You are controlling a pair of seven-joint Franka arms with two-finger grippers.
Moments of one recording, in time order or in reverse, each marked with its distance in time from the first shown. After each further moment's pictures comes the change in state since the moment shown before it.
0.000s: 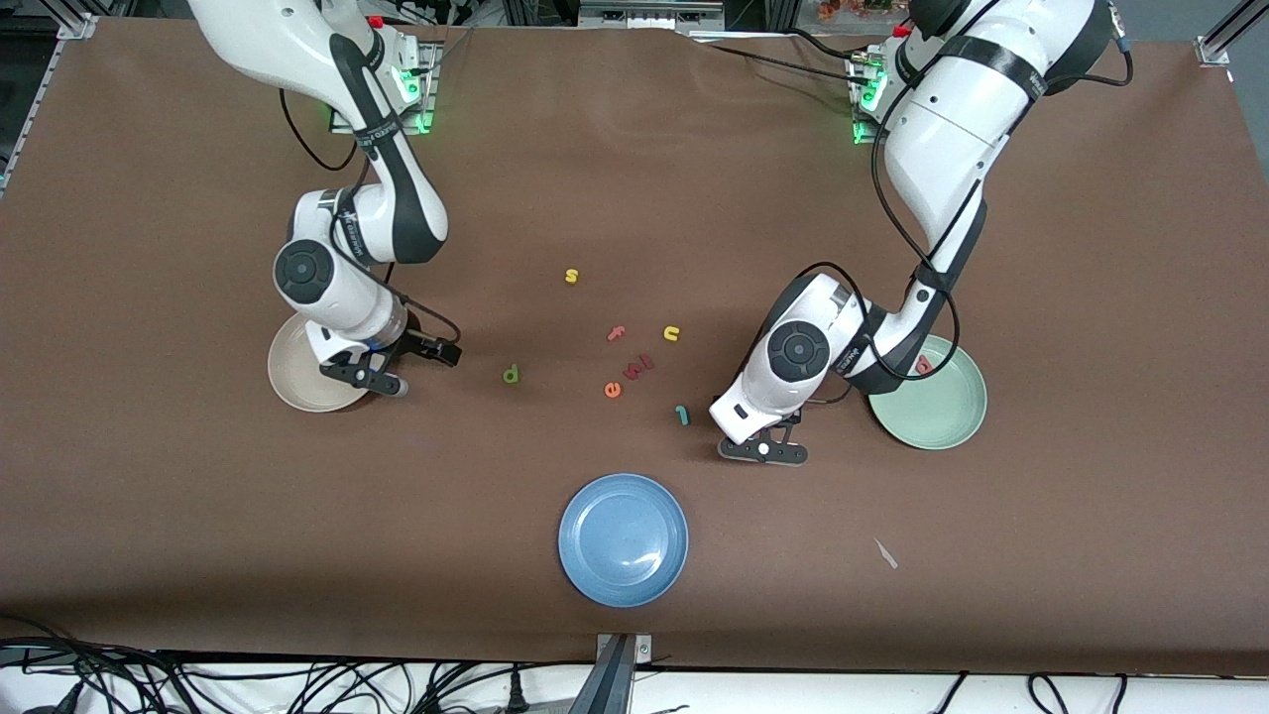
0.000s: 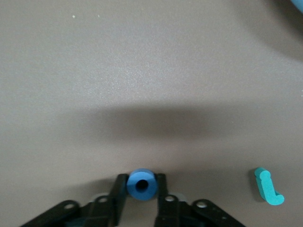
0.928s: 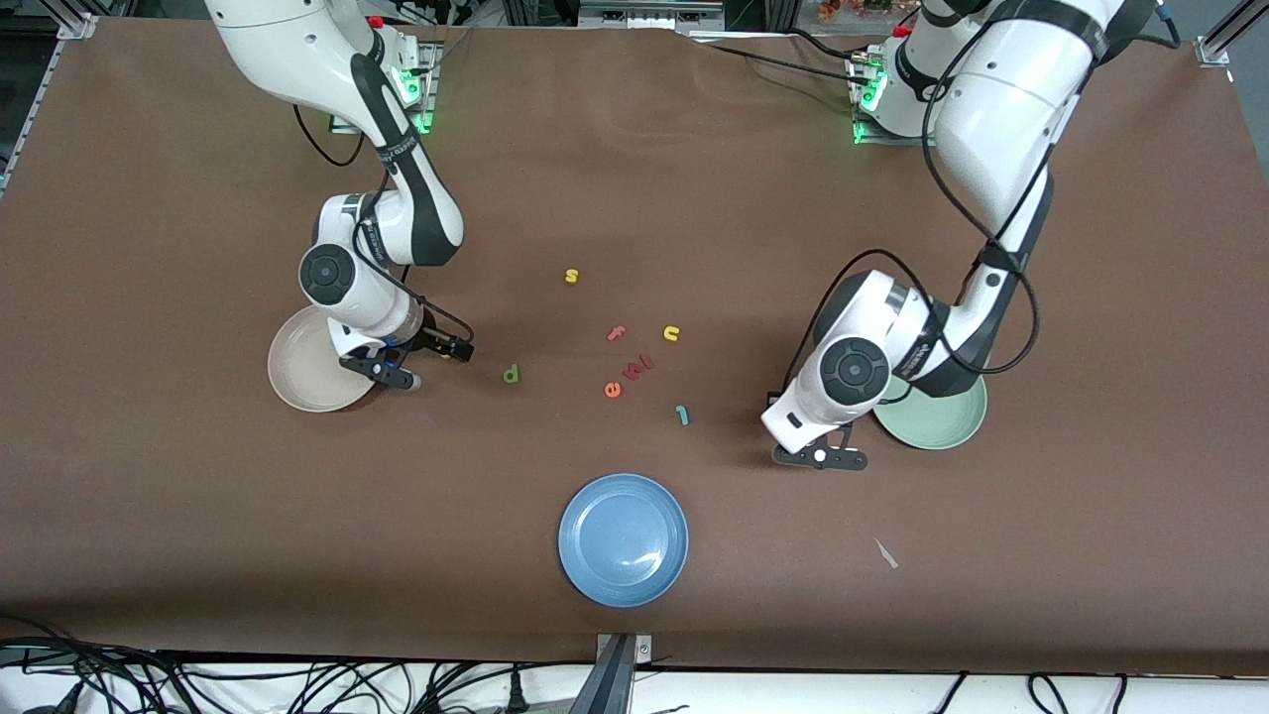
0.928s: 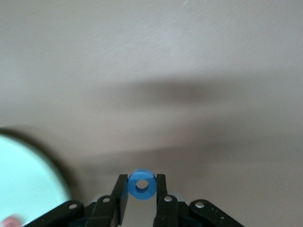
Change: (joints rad) left arm 0.096 -0.128 0.000 0.019 0.000 -0.354 0.145; right arm -0.002 0.057 0.029 -0.025 0.074 0.044 0.004
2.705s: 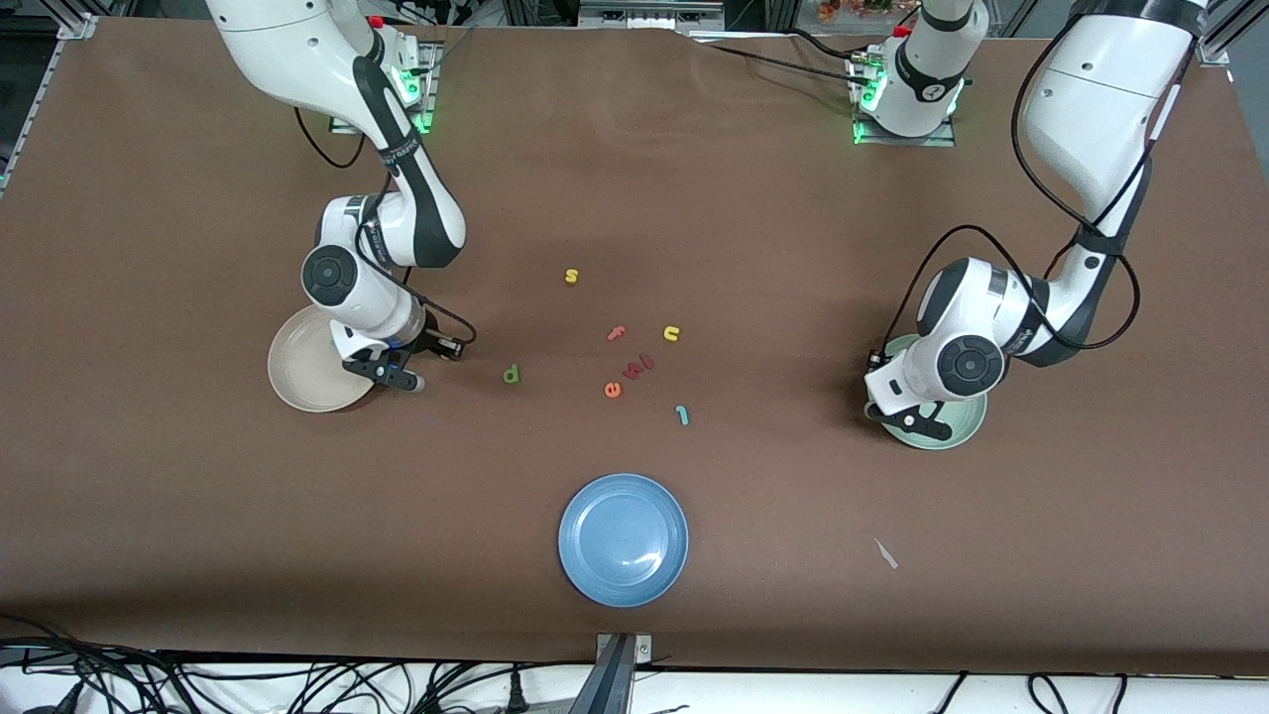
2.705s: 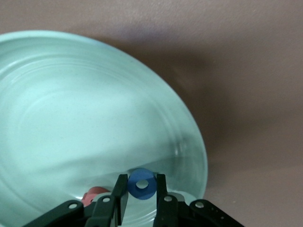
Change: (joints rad) left arm 0.228 -0.123 0.001 -0.398 0.036 0.157 0.298; right arm -0.007 0.006 0.003 0.009 0.002 0.013 -0.027
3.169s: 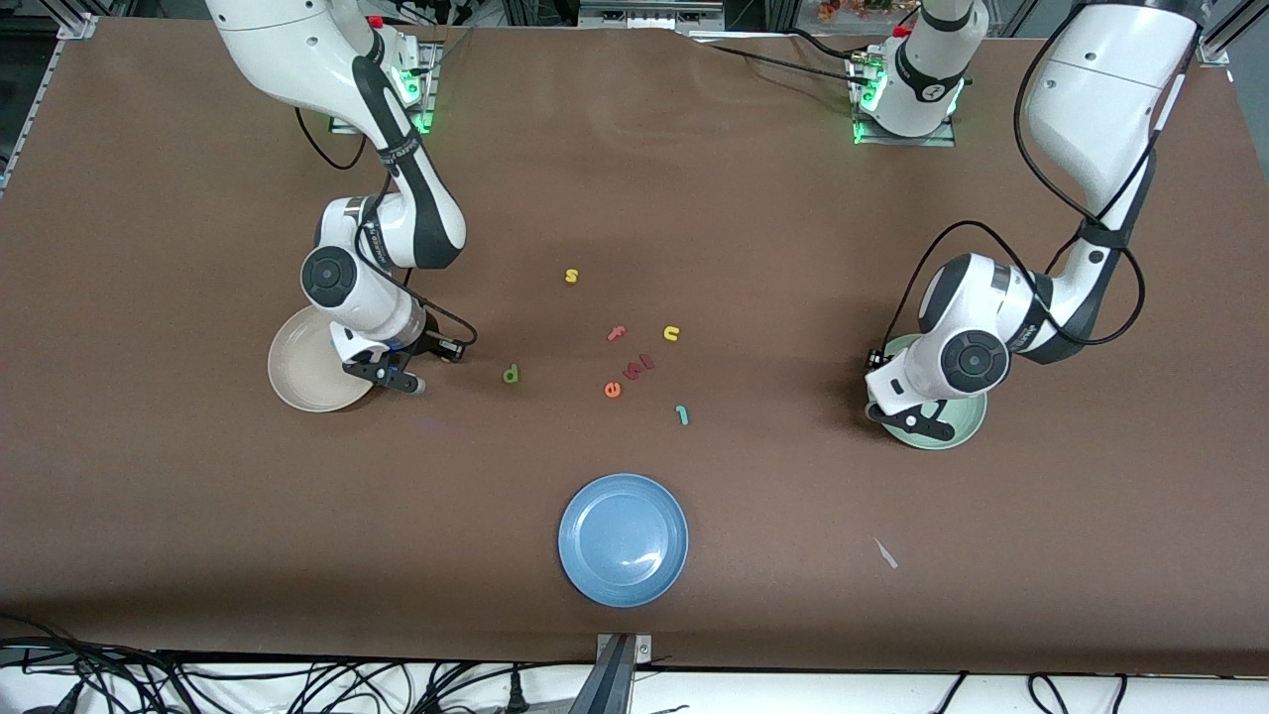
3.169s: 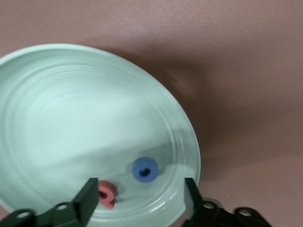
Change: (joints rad) left arm 0.000 -0.042 -0.004 0.000 -0.001 -0.024 -0.006; right arm 0.000 -0.005 -0.007 0.031 0.000 -0.036 -0.020
